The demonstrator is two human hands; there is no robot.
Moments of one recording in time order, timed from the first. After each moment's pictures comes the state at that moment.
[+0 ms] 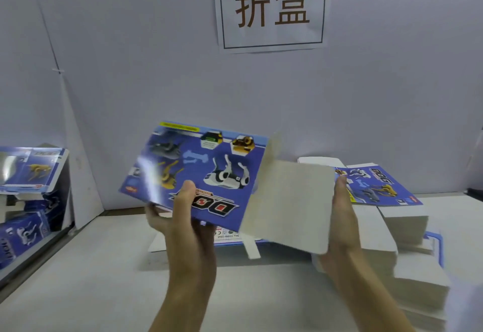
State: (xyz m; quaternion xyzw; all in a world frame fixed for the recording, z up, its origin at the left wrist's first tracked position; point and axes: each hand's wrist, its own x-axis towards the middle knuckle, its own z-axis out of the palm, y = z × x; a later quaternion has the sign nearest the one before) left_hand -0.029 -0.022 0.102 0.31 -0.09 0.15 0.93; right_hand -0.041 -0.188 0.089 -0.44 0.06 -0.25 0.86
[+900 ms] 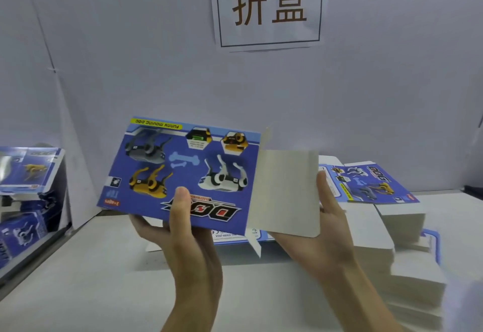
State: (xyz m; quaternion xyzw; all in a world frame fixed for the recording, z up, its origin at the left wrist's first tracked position) left_hand -0.040 -0.032 0.101 0.28 -0.06 0.24 0.93; right_hand -0.062 -0.177 0.101 -0.25 -0.10 0.00 0.96
